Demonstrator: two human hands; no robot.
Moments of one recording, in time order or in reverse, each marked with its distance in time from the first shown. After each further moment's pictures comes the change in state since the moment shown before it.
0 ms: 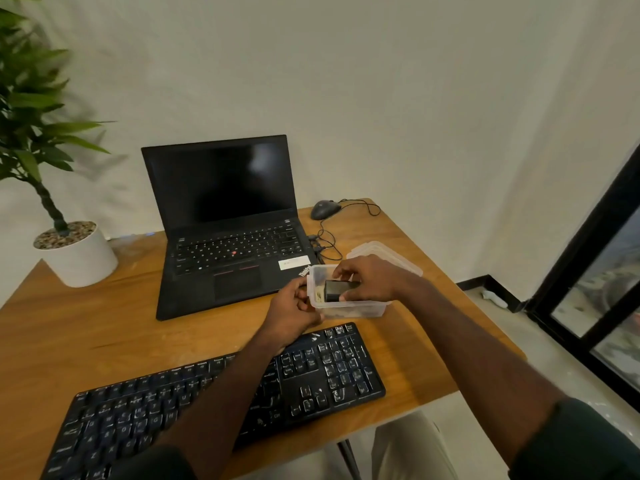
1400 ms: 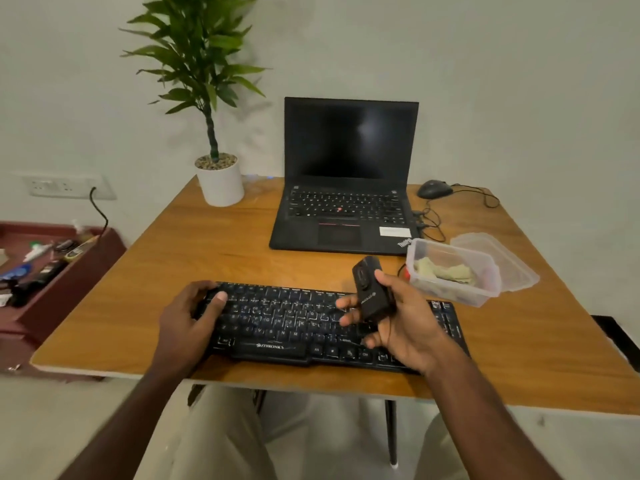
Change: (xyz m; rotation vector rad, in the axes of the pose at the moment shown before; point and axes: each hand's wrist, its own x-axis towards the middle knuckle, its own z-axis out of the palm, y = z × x) left_hand -0.226 -0.067 -0.188 0.305 0.742 0.035; right_hand -0.072 -0.148 0.094 1.571 -0.335 0.150
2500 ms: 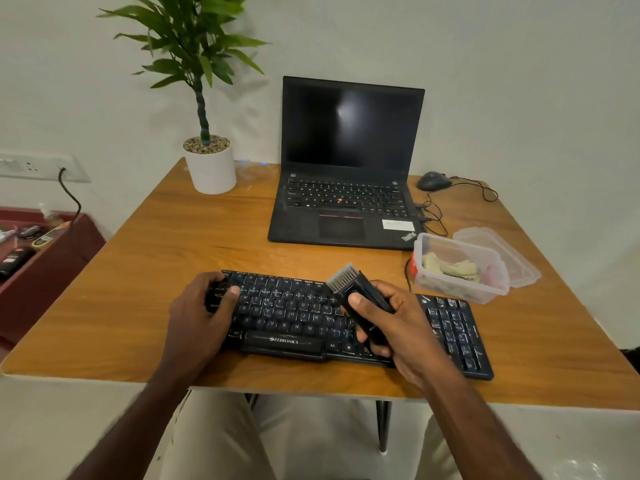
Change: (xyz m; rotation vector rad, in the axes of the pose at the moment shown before) left_hand 0.014 -0.004 0.016 0.111 -0.016 0.042; right_hand 0.002 0.025 0.020 -0.337 0.150 -0.270
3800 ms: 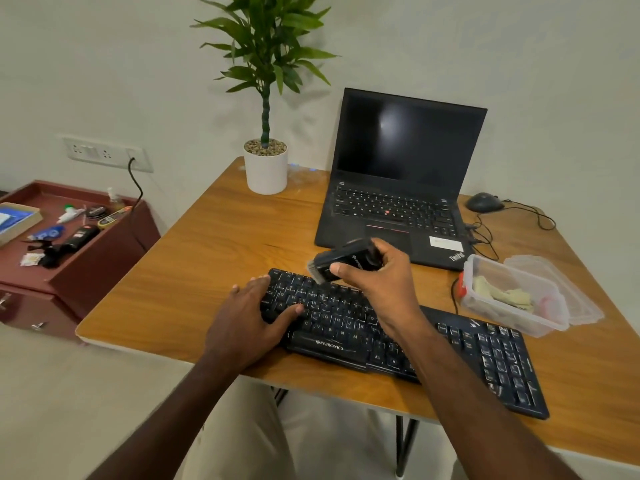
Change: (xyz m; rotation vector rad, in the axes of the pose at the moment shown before) left_hand -0.007 -0.002 -0.012 0.331 -0.203 0.001; right_hand 0.074 -0.021 0.073 -0.255 0.109 -0.249
